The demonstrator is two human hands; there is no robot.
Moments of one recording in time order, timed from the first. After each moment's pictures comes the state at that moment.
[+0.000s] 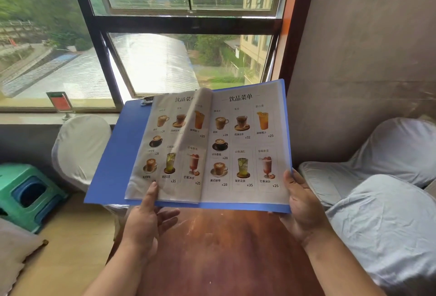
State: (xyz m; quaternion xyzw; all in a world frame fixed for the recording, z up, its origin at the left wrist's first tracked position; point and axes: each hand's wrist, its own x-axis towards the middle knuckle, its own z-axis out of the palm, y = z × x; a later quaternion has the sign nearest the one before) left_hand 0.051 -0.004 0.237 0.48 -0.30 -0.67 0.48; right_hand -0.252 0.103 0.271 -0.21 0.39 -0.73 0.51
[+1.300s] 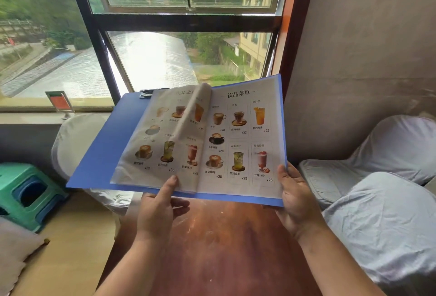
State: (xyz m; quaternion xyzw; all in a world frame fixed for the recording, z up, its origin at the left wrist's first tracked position) left_hand 0.021 0.003 0.256 0.44 -0.38 -0.62 0.52; right_hand -0.259 0.081 0.249 -0.28 0.44 -0.72 0.45
